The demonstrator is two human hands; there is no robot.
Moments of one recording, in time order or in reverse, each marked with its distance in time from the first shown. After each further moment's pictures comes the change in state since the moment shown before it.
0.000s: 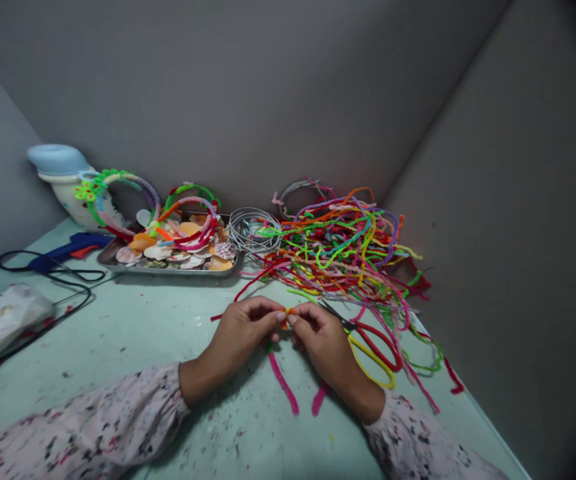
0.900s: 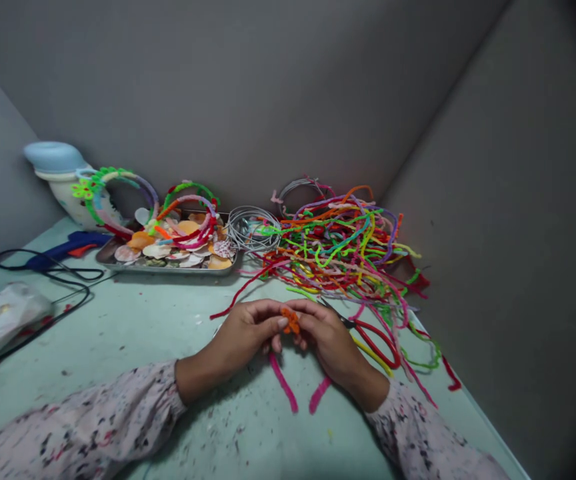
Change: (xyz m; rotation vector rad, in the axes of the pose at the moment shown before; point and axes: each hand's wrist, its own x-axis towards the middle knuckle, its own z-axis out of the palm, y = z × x) left_hand -0.001 -0.005 -0.002 -0.177 -0.228 -0.021; right_hand 0.006 0.007 -0.011 0.305 -0.216 0.131
